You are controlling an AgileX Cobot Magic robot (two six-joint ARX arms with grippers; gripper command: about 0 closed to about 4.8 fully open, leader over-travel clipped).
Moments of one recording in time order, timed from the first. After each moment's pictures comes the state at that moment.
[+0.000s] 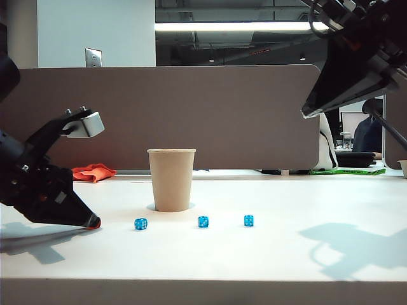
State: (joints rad) left arm -0.30 1.47 0.39 0.43 0.36 0.36; right arm 0.50 0.99 0.65 -0.24 -0.20 -0.03
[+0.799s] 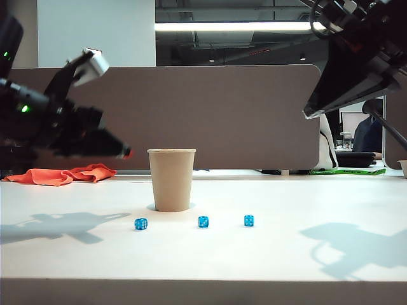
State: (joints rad) left arm -0.30 1.47 0.47 0.69 0.41 0.15; right arm 0.50 0.99 0.65 -0.24 -0.18 -0.03
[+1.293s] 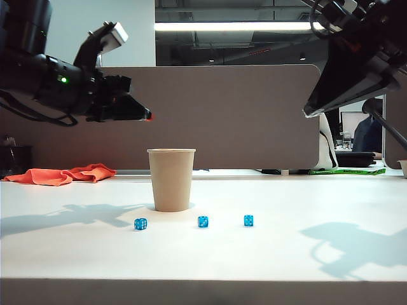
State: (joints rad) left arm -0.30 1.56 0.70 0.68 0.44 0.14; right arm 0.50 0.99 0.65 -0.24 -0.18 -0.03
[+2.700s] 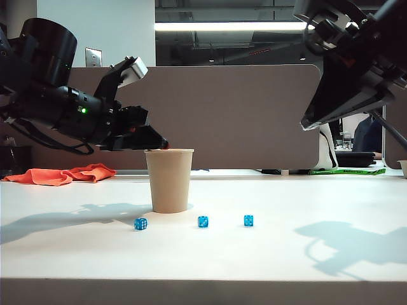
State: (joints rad) left arm -0.34 1.71 0.74 0.70 0.44 0.14; right arm 0.50 1.04 0.65 -0.22 -0.18 -0.03
